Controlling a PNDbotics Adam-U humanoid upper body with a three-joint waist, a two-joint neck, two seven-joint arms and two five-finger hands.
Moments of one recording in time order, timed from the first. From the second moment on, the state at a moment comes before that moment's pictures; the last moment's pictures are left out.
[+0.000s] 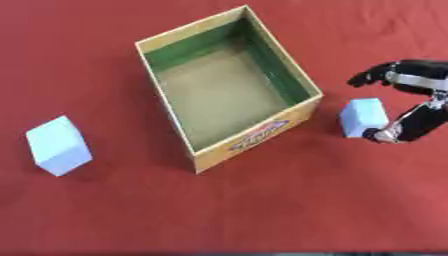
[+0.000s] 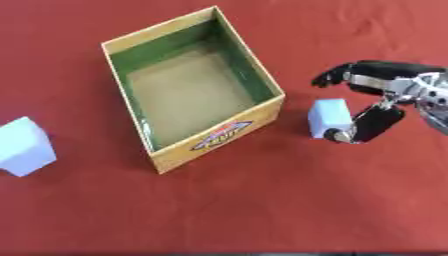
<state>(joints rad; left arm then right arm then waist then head) -0.21 0.66 0.10 -1.99 -0.30 -0.26 0.72 -0.30 -1.14 0.25 -1.87 0.30 0.28 0.52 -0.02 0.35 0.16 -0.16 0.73</state>
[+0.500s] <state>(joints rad) -0.21 0.66 0.09 -1.99 -0.30 -0.26 0.72 -0.32 -1.13 0.27 -1.82 0.32 0.26 0.53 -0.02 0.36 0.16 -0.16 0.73</state>
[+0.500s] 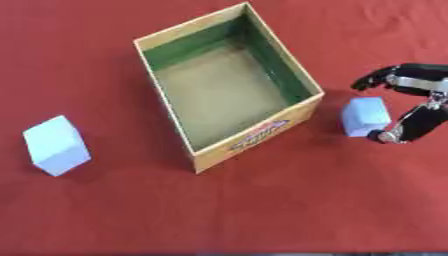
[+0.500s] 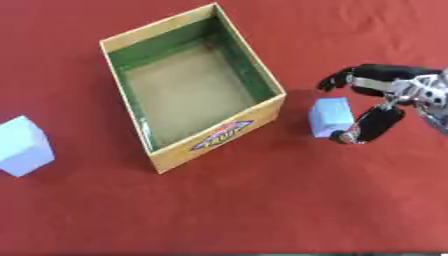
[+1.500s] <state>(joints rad) -0.21 0.65 0.09 -1.99 -0.30 -0.26 0.72 -0.34 -1.10 0.28 -1.82 0.27 0.25 0.44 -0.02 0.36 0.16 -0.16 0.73</state>
